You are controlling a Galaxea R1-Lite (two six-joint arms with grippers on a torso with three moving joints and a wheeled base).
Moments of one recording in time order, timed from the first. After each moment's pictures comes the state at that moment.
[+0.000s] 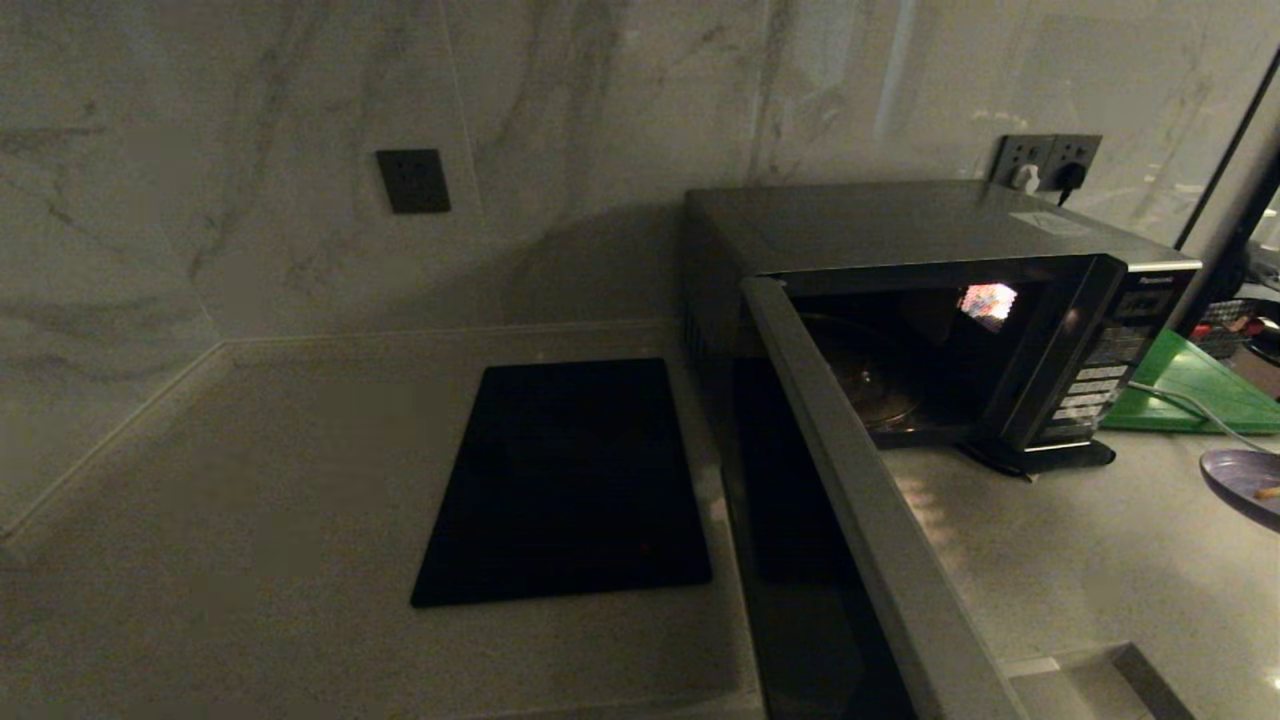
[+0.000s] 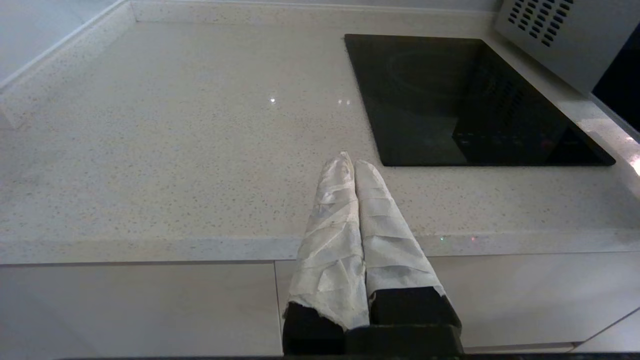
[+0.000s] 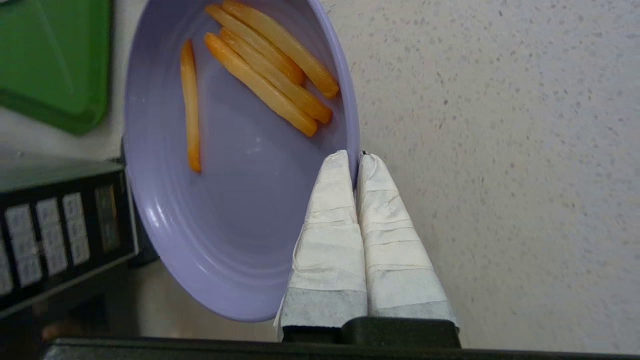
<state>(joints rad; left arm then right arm) 0.00 0.00 0.00 -0.01 0.03 -0.07 -0.88 1.73 -1.26 0.45 0.06 0.73</state>
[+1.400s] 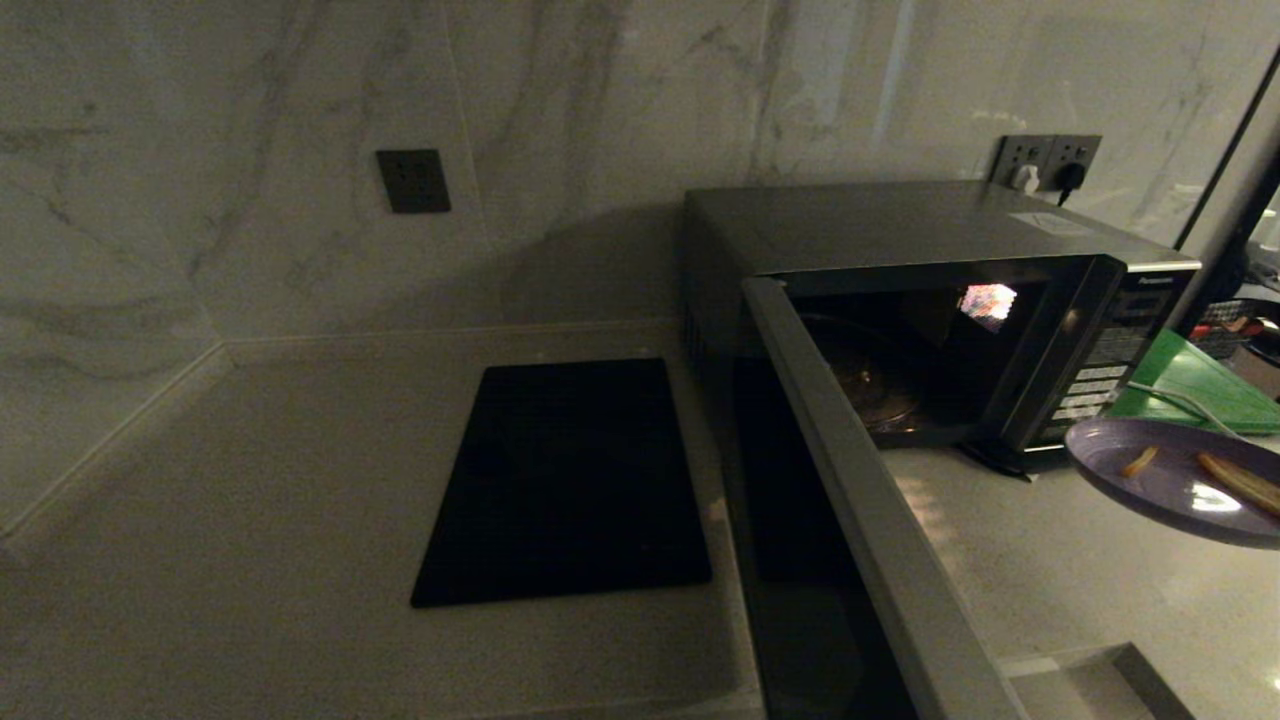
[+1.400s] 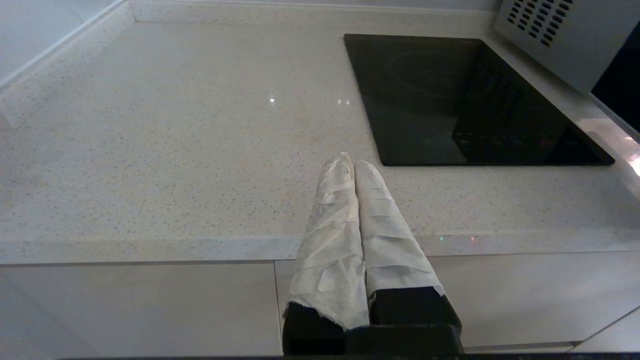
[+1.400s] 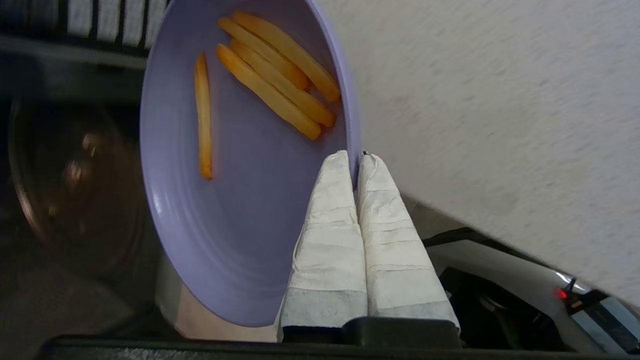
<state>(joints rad) 0.00 0.00 0.00 -0.01 0.03 -0.07 -0.58 1.43 -1.05 0.45 0.10 0.77</state>
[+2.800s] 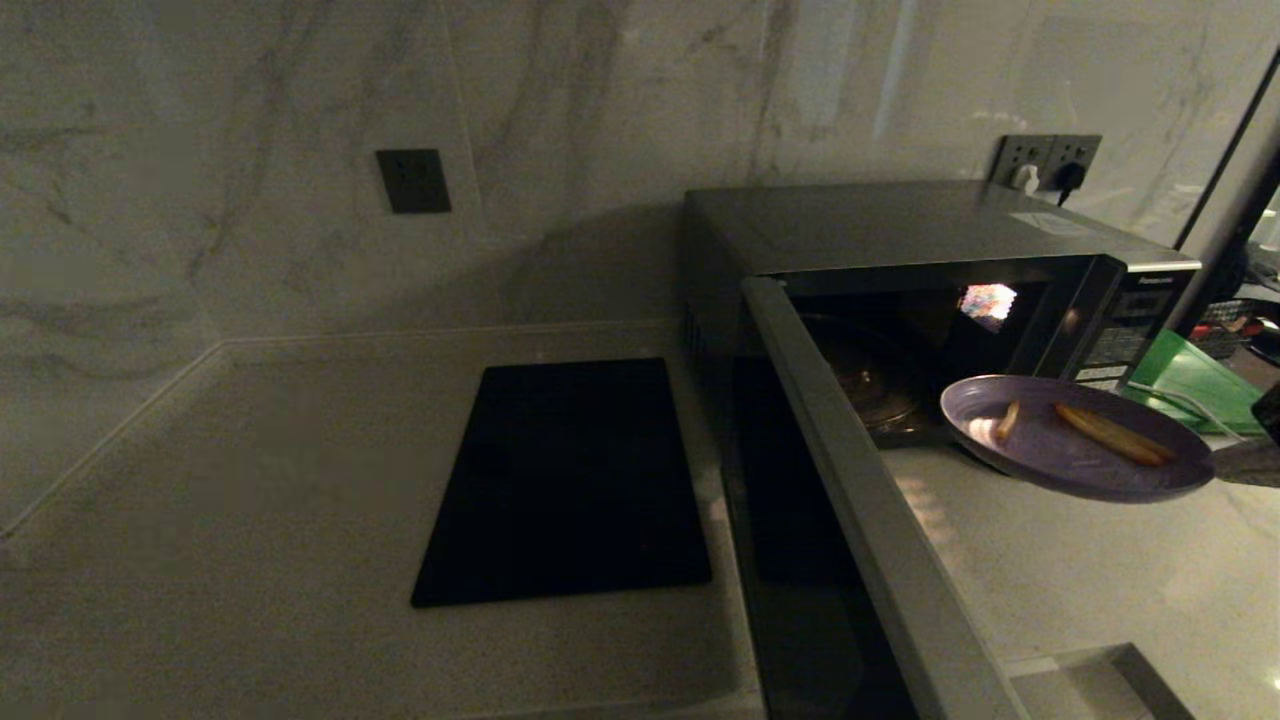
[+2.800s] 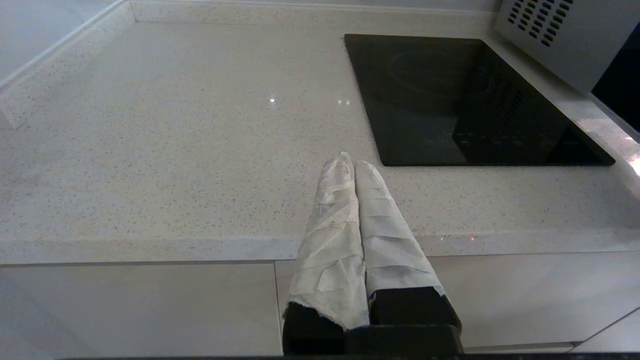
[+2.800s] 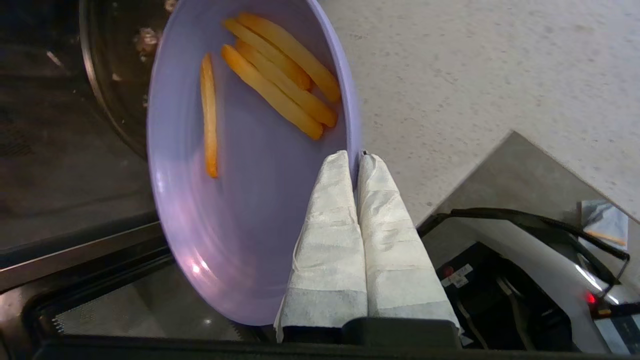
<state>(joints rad) 0.00 0.00 0.00 -0.01 0.03 -0.07 -0.31 1.45 -1.13 0.45 0.17 0.81</state>
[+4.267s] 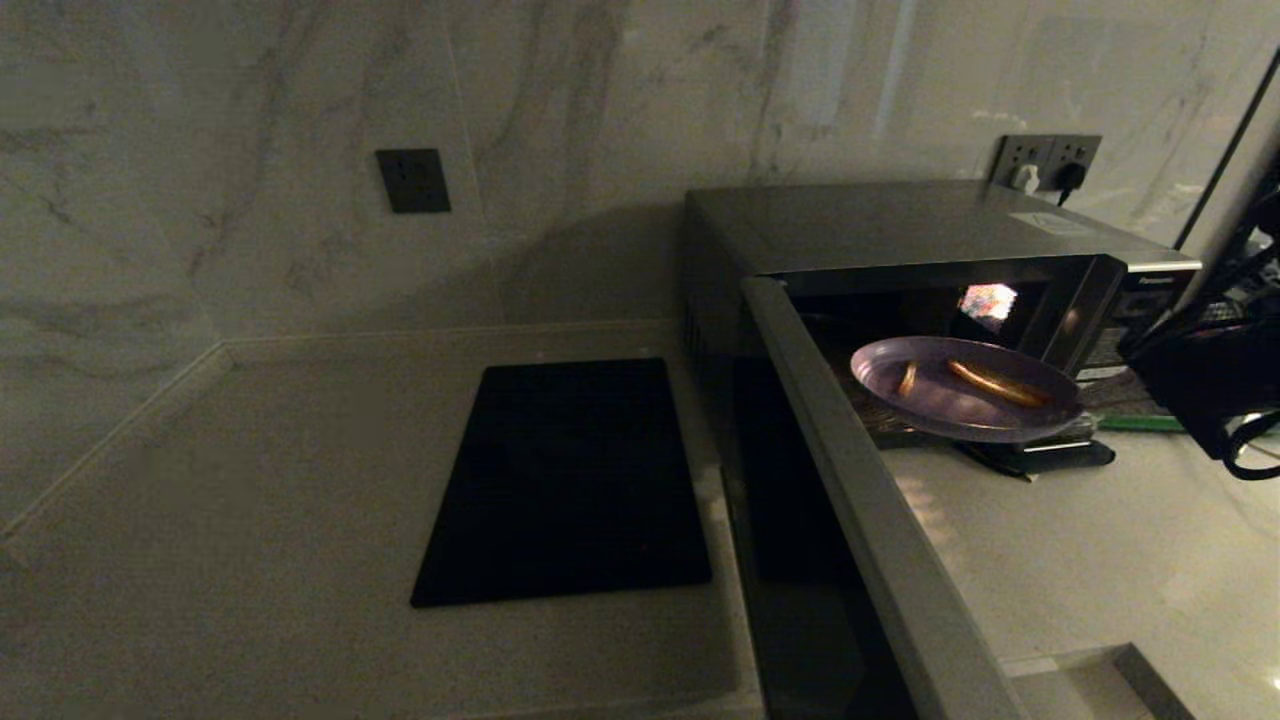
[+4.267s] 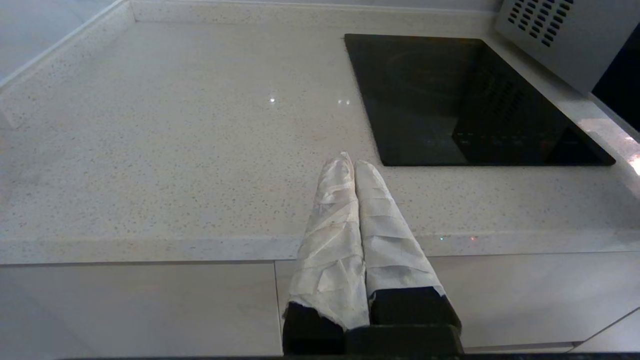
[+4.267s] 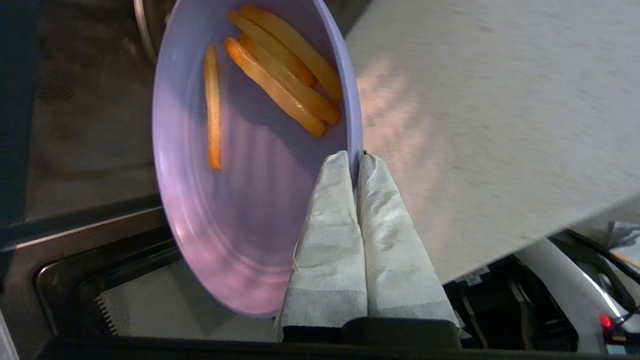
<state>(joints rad) 0.00 0.00 0.00 -0.01 0.03 -0.07 -0.14 1.67 -1.39 0.48 0.21 0.81</state>
